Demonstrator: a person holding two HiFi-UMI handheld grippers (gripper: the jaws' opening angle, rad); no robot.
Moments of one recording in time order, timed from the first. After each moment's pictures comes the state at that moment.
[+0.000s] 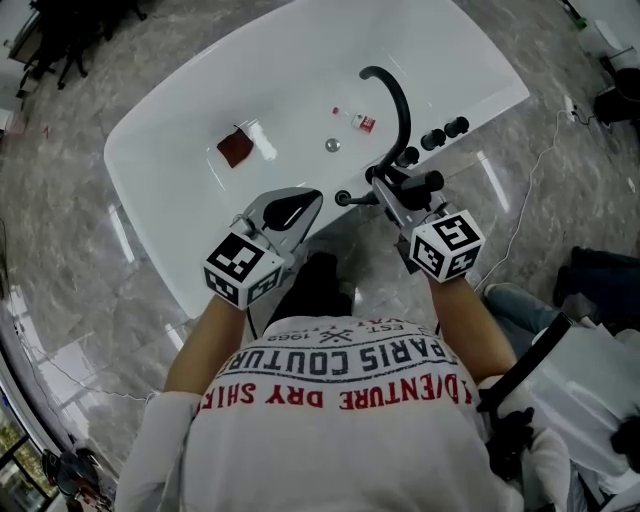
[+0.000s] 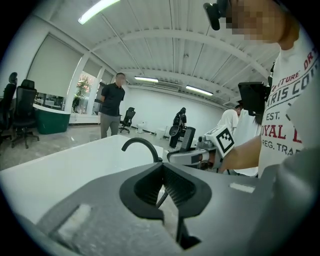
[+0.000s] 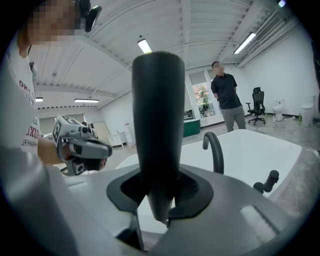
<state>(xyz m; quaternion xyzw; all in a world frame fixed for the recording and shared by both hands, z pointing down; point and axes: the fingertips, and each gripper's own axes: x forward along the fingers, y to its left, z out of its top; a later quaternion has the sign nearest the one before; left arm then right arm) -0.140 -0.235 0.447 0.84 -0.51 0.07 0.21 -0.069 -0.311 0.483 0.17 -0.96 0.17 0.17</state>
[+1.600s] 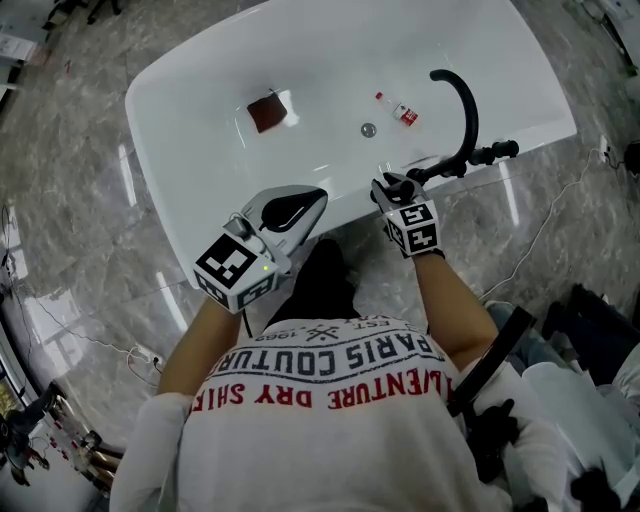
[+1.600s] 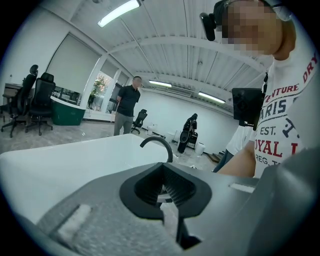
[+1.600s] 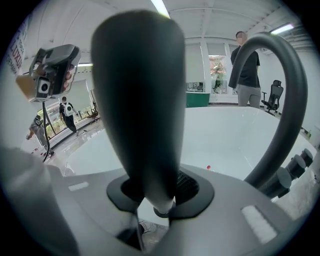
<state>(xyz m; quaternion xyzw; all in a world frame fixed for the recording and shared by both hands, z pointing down) -0.206 -0.201 0.458 0.80 -0.56 0.03 0.24 -0.132 -0.289 0.687 0.11 -0.92 0.13 0.36</state>
